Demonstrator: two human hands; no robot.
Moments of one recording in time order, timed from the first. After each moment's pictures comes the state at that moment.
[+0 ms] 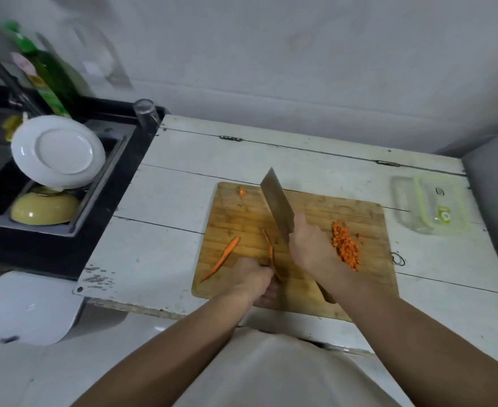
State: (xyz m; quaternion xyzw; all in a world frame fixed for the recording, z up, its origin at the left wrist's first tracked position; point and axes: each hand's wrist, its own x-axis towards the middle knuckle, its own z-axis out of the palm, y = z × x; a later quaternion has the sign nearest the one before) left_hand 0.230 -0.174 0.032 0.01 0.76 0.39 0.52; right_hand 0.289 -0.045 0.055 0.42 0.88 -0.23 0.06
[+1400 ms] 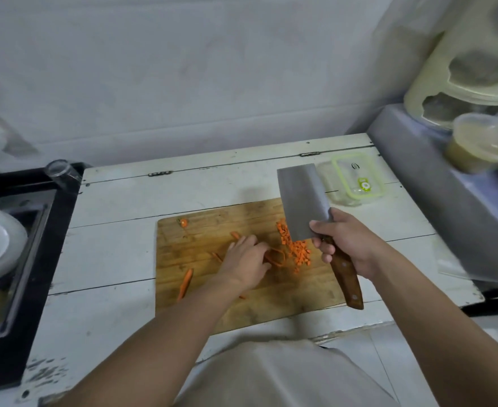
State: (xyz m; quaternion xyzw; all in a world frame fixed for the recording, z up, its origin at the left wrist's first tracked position) left_hand 0.226 -0.083 0.015 0.65 0.73 0.07 0.19; right_hand 0.420 0.004 0.132 0.47 0.50 -0.70 -0.18
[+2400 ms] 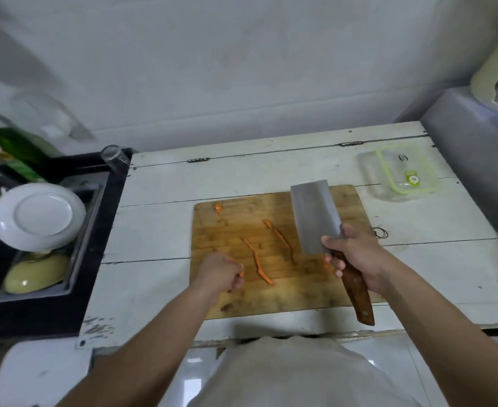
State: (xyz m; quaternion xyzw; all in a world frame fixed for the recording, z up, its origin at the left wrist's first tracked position) left_hand 0.172 -0.172 0.031 0.10 0.81 0.35 0.47; right_hand 0.408 -0.017 0.087 0.47 0.48 -0.73 -0.13
